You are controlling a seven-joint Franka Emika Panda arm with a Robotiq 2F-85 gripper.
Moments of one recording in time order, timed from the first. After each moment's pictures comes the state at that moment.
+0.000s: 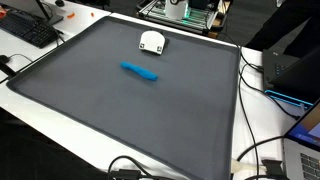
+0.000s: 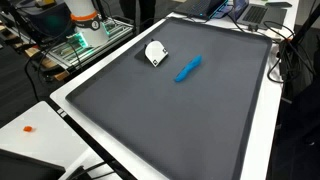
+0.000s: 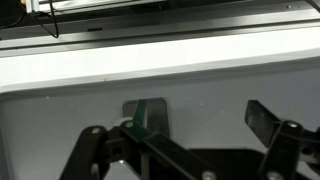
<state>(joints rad) 0.11 -0.39 0.34 -2.47 0.09 1.76 0.46</state>
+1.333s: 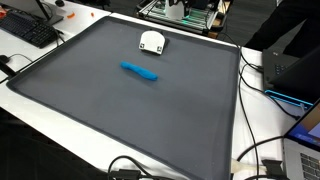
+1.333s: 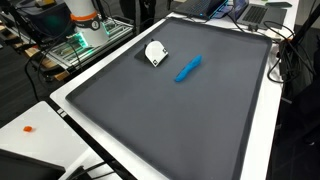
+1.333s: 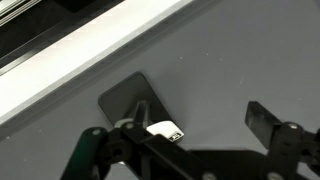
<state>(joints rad) 0.05 -0.20 0.21 -2.46 0.19 2.06 0.66</state>
